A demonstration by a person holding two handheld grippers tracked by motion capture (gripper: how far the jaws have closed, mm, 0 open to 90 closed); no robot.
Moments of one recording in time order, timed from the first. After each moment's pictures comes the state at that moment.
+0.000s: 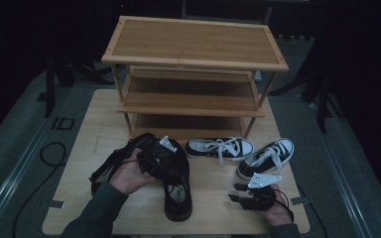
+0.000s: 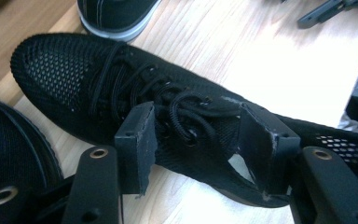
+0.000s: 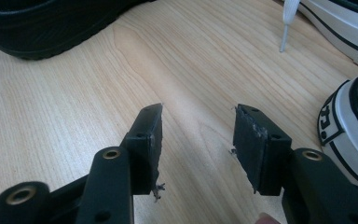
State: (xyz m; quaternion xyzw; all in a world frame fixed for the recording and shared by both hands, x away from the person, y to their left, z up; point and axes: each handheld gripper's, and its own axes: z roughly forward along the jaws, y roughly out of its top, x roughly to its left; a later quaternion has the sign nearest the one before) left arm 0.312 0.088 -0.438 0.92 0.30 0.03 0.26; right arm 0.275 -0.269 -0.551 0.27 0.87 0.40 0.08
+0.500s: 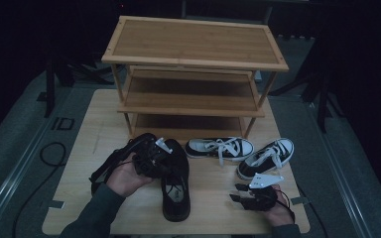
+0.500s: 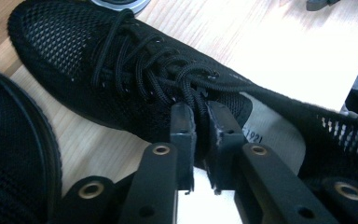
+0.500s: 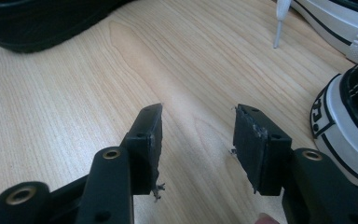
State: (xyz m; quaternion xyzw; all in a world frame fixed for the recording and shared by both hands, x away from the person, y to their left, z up) left arm 0.309 0.102 -0.439 0.92 0.32 0.02 0.24; right arm 0.275 -0.273 -0.551 0.27 0.87 0.40 0.08
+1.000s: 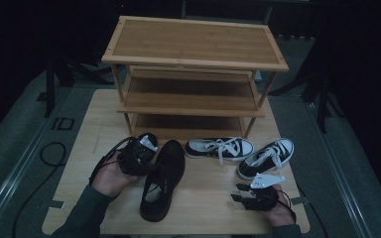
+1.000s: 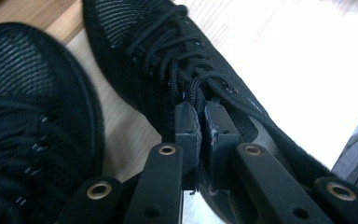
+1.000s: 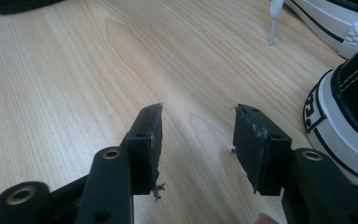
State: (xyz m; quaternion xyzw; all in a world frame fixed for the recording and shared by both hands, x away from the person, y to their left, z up) left arm 0.305 0.139 -0.435 0.91 0.34 0.05 0.24; right arm 0.274 -0.276 -0.551 0.27 0.87 0.40 0.09
